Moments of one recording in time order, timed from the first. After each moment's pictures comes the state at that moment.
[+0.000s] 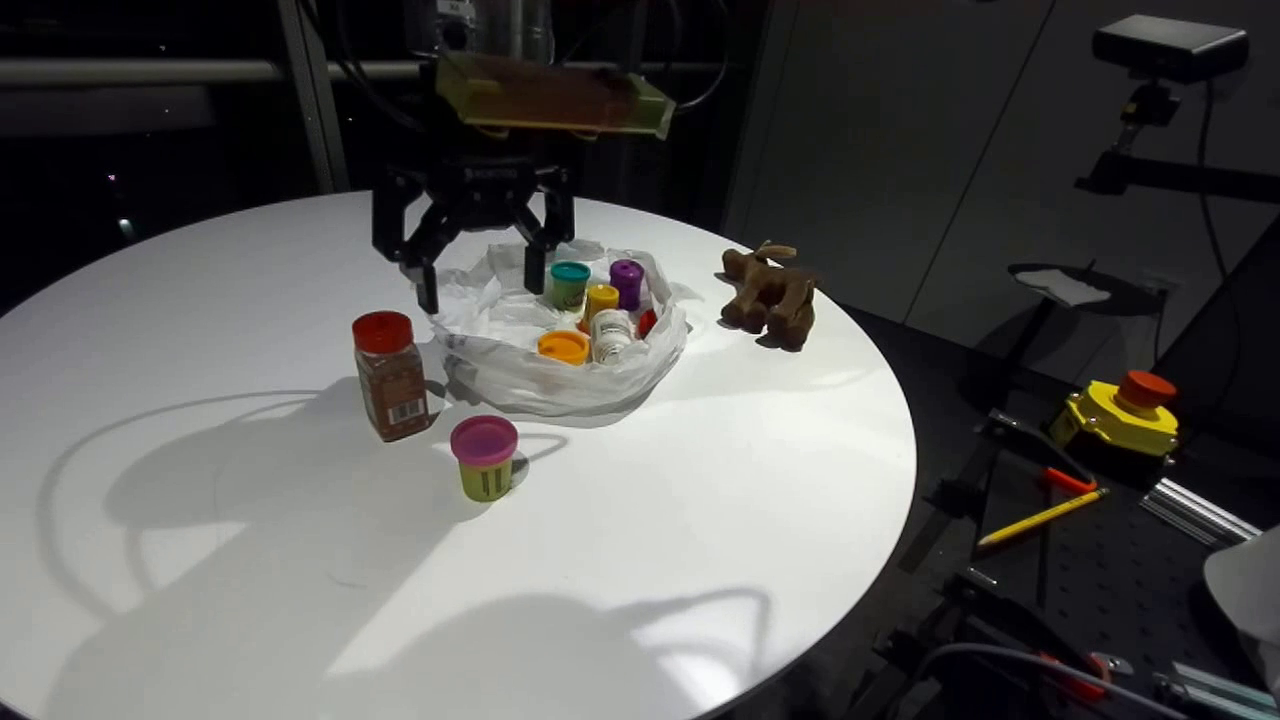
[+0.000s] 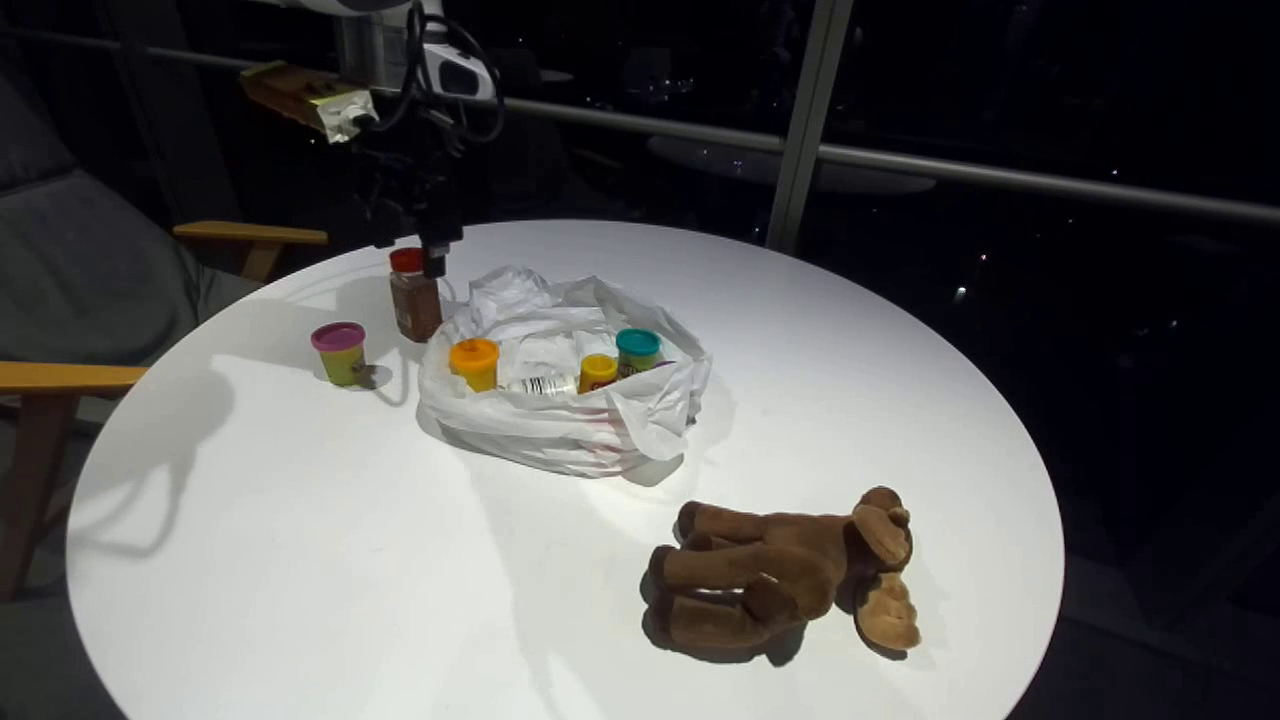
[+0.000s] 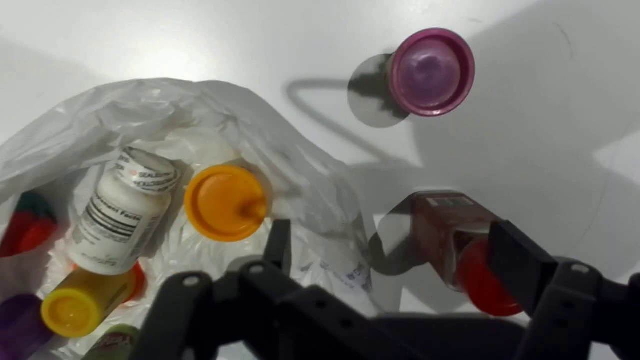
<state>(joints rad) 0.31 0.52 0.03 -1.81 0.05 2.33 0.49</state>
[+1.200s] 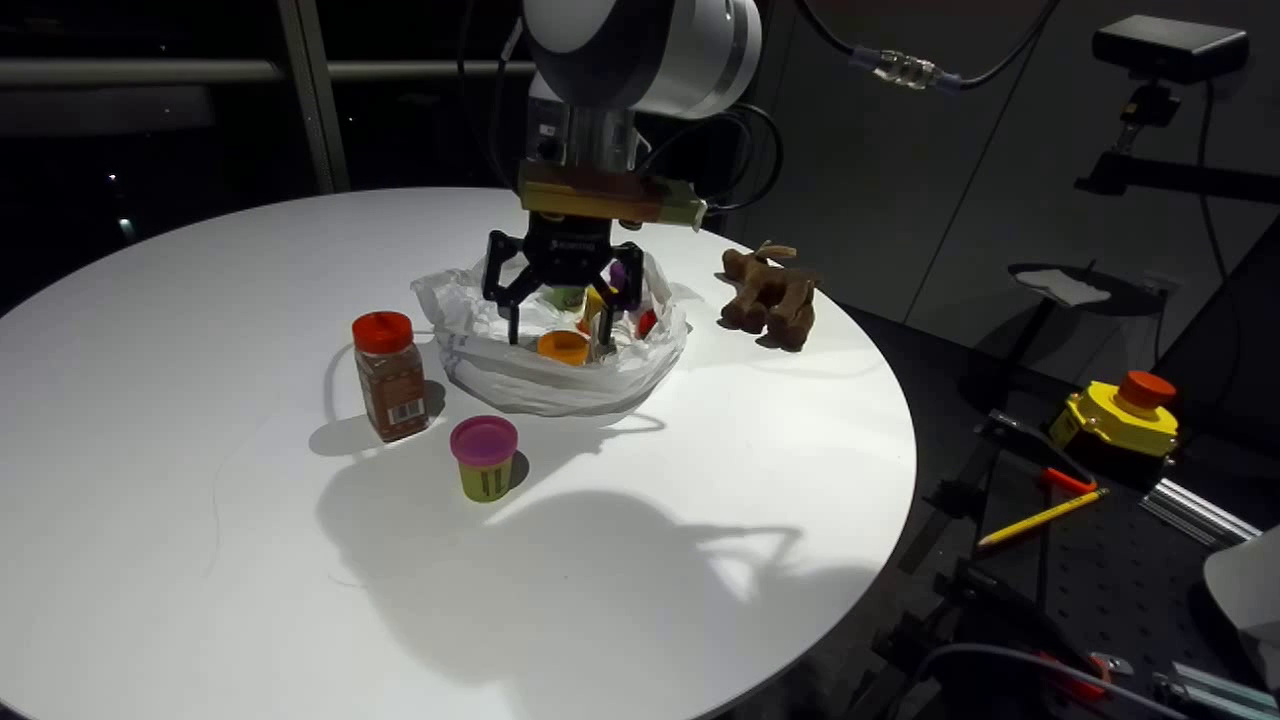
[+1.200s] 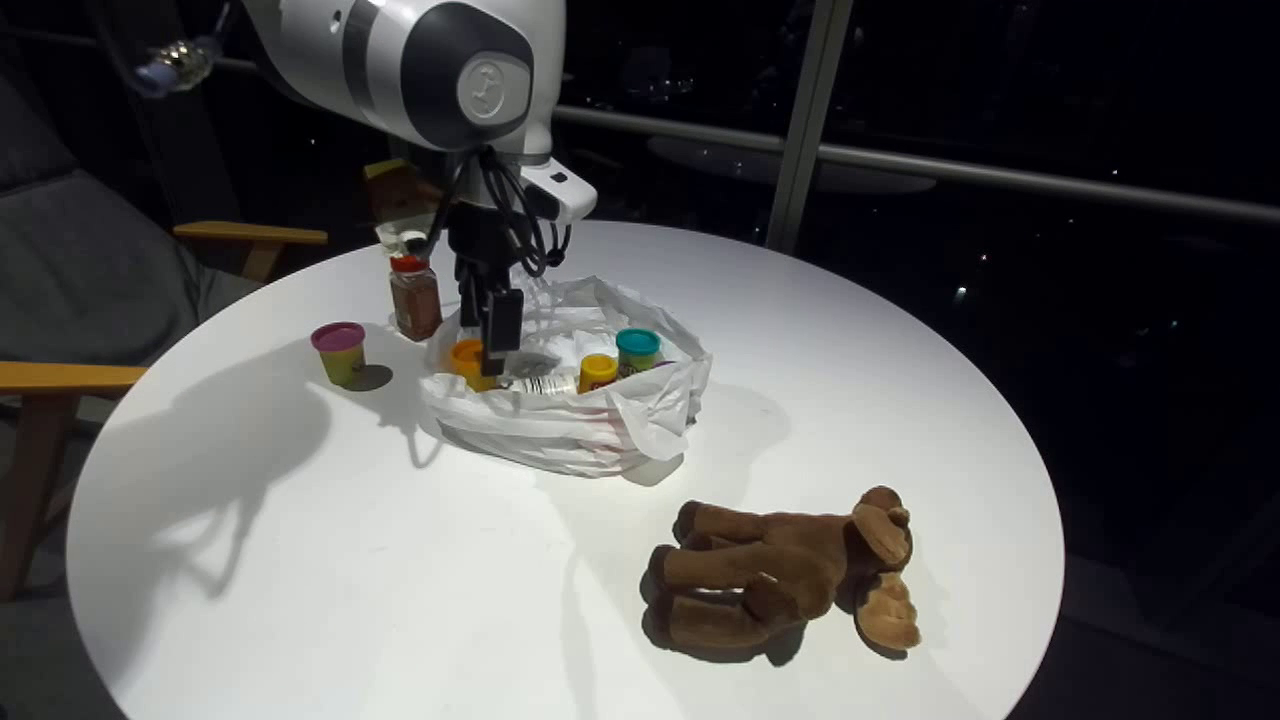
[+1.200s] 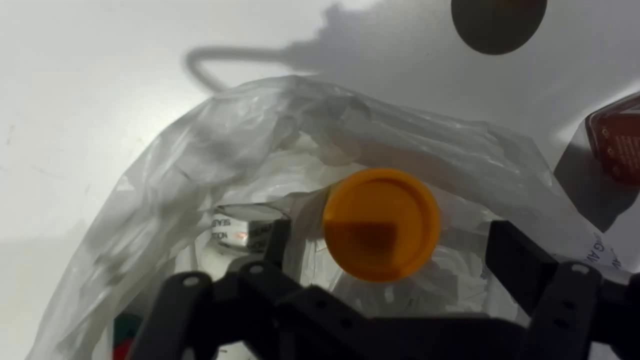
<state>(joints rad) 0.20 0.62 0.00 -1.89 0.20 2.47 0.62</state>
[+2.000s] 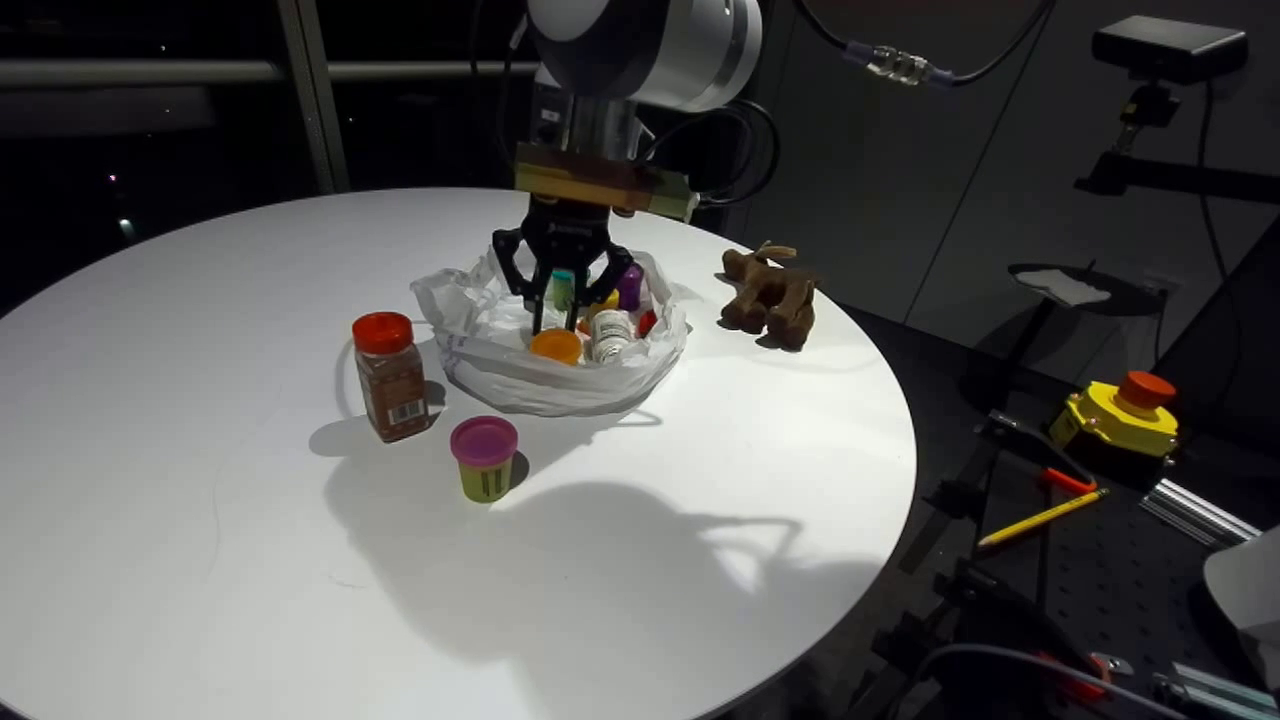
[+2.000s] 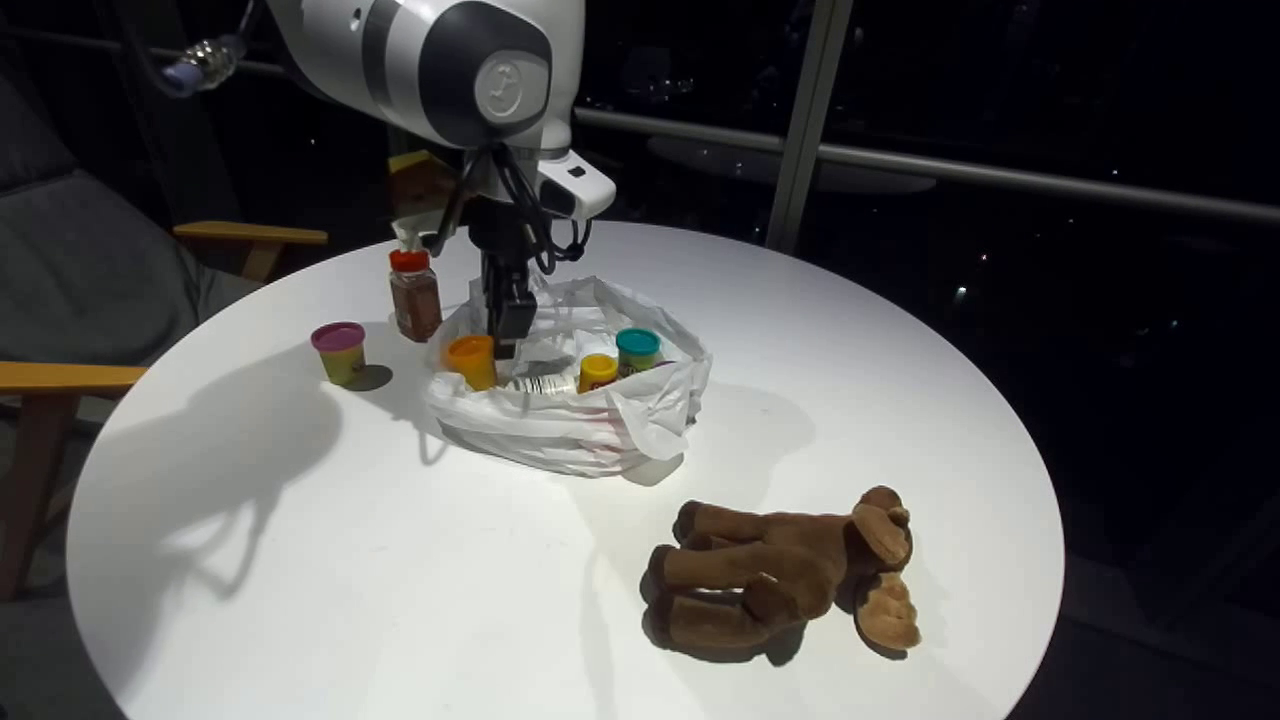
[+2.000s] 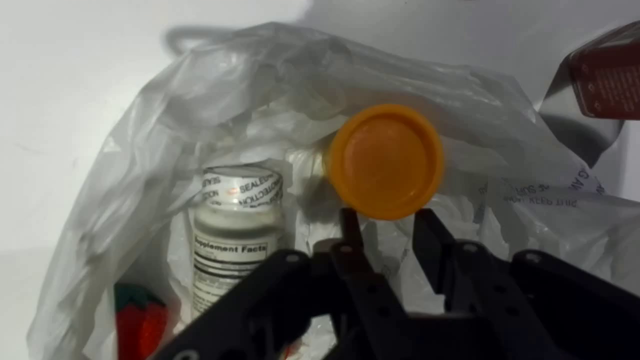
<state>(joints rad) 0.18 0.61 -0.01 -1.87 0.22 2.50 0.65</state>
